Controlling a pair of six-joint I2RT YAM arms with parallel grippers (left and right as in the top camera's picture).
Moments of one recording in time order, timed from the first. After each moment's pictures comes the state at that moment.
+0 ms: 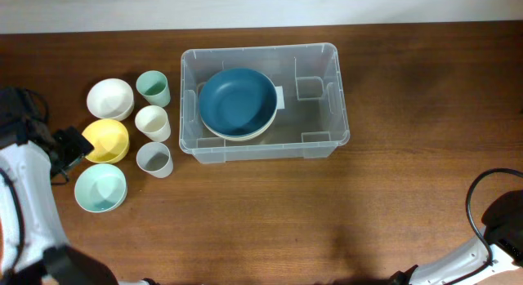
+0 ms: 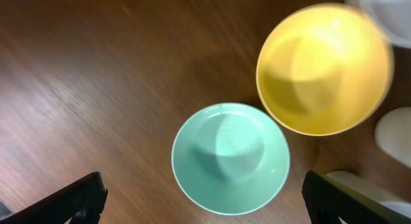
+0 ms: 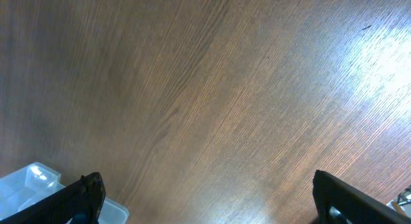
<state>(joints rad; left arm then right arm) 0.50 1.60 1.39 -1.10 -0.18 -0.29 -0.78 2.03 2.32 -1.69 -0.13 0.33</state>
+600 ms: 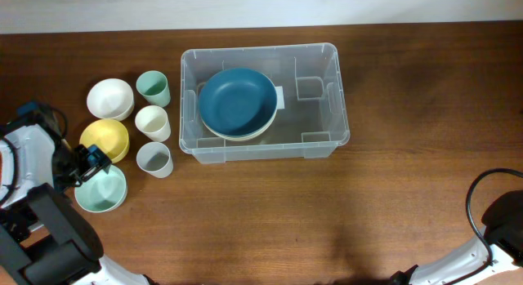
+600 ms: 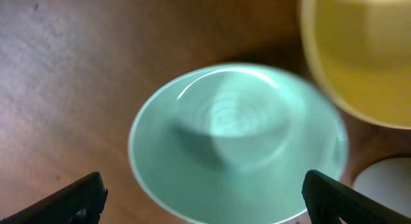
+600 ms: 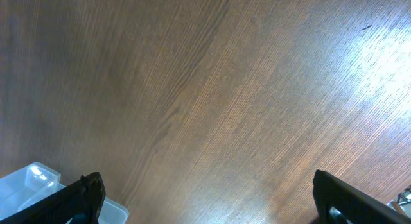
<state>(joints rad) 0.53 1.85 1.38 -1.17 -0.08 -0.28 -0.78 2.03 2.32 -1.69 -0.13 0.34</state>
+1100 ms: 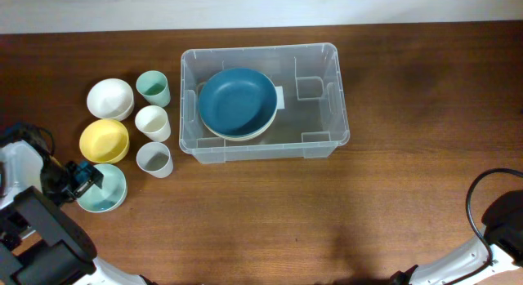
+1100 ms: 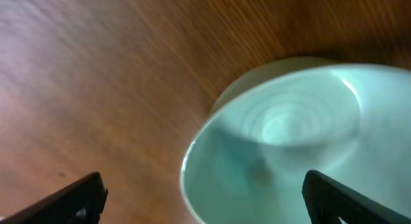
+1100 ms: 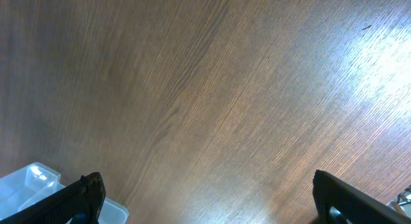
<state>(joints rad) 0.63 1.85 1.28 -1.10 -0.06 -0.25 -0.78 2.03 2.32 -1.69 -0.13 0.34</state>
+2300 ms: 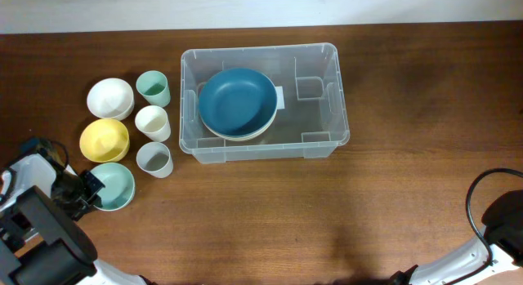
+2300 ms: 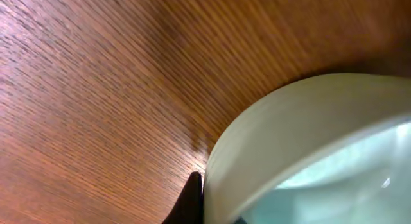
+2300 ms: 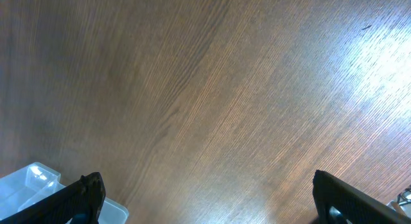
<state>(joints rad) 0.63 1.84 1.12 -0.93 0.02 -0.22 -0.78 2.03 2.32 -1.69 -0.13 0.34</state>
